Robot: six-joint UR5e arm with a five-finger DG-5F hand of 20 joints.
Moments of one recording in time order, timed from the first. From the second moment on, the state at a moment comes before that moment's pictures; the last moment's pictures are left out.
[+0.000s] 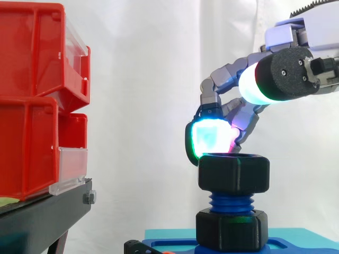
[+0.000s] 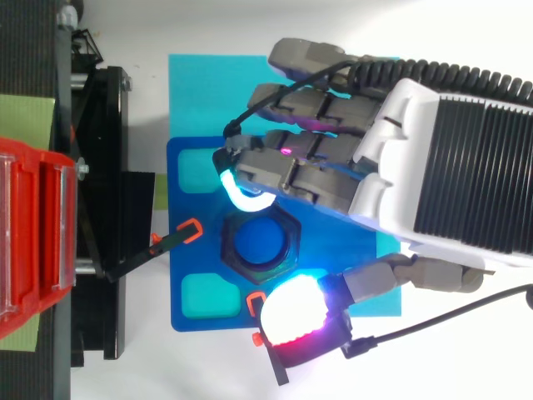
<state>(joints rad) 0.25 -2.11 -1.22 -3.02 -1.22 -1.39</state>
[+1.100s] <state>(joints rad) 0.17 -2.11 -1.15 -3.11 -1.26 -1.40</state>
